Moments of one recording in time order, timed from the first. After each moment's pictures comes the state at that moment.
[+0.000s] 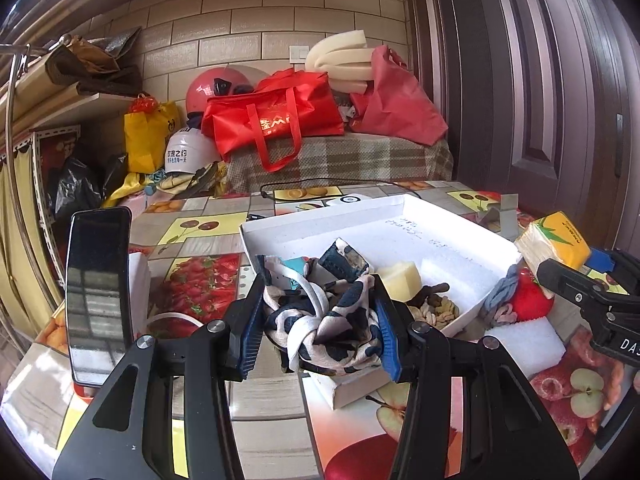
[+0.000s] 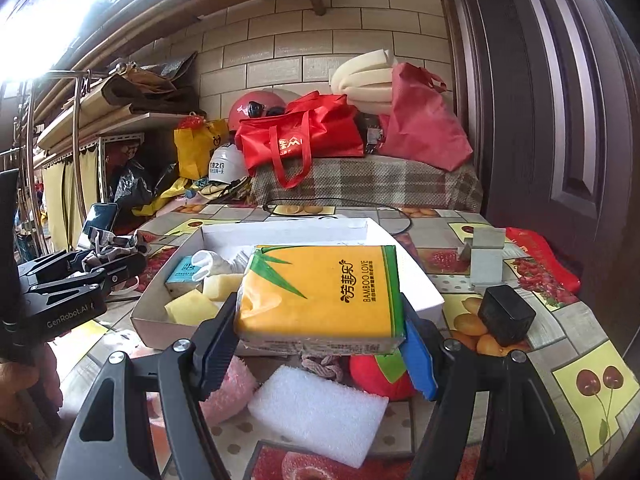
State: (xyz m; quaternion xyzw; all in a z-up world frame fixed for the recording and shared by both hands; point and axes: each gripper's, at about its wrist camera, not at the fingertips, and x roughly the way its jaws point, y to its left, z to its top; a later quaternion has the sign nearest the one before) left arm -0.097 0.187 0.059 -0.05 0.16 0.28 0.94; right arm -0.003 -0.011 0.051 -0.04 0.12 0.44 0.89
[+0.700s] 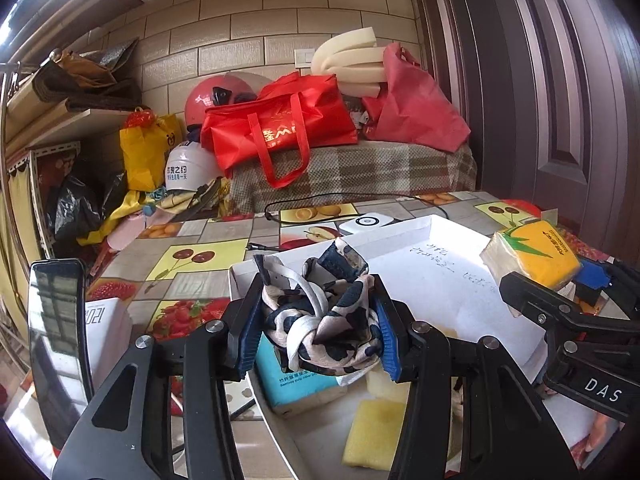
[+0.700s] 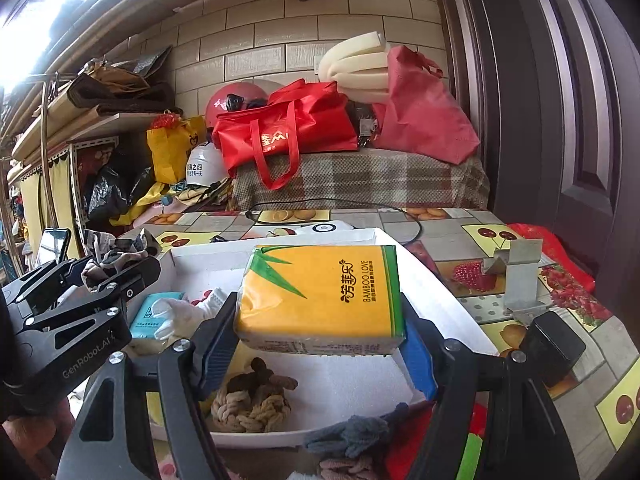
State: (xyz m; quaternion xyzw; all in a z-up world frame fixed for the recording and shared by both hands) left arm -0.031 0.223 0.065 -0.03 0.16 0.31 0.94; right arm 0.038 0.064 0.058 -0.03 0.14 0.42 0.90
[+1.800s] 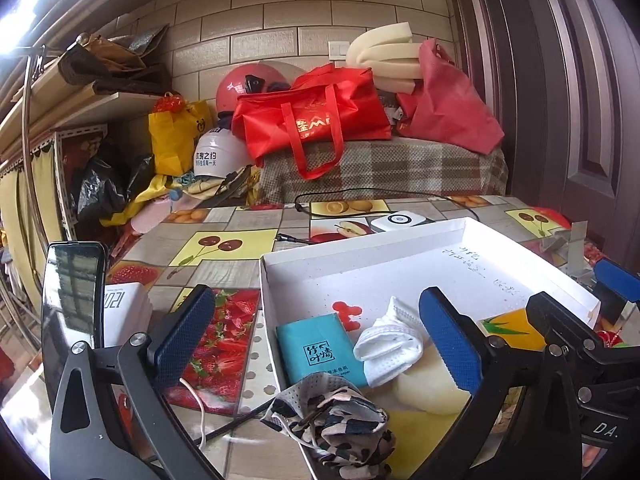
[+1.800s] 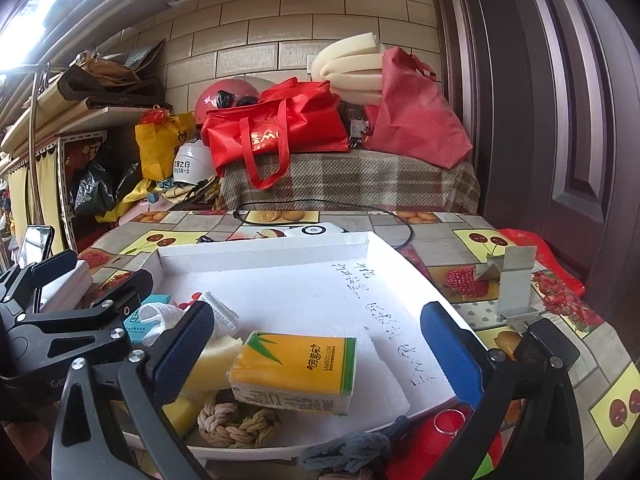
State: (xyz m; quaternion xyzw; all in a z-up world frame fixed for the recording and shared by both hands) left arm -0.035 0.236 0.064 -0.05 0.15 0.36 0.92; right arm 0.038 0.073 0.061 -0.04 0.13 0.39 0.91
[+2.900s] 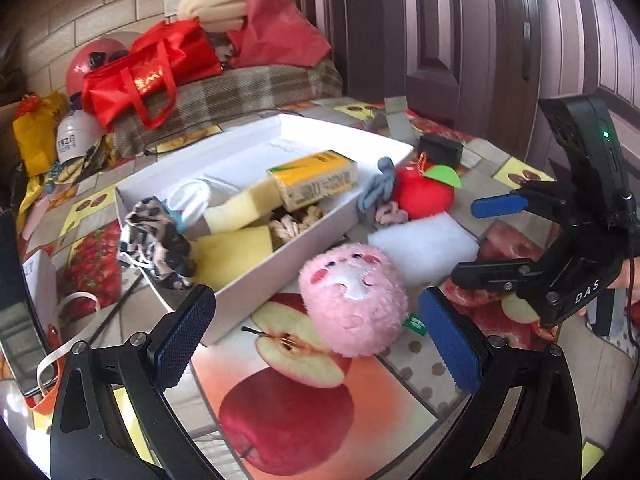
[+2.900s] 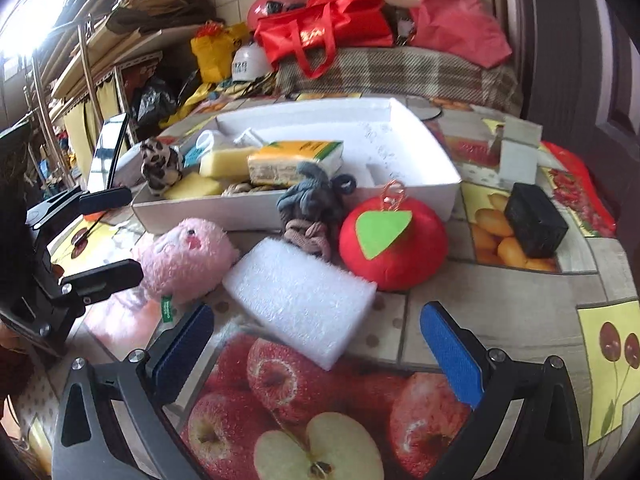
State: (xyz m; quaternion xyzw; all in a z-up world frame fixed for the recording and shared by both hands) left arm -0.068 0.126 0.037 0.00 0.31 0.09 0.95; right arm 0.032 -0.016 0.013 -0.13 0.31 0.51 0.79
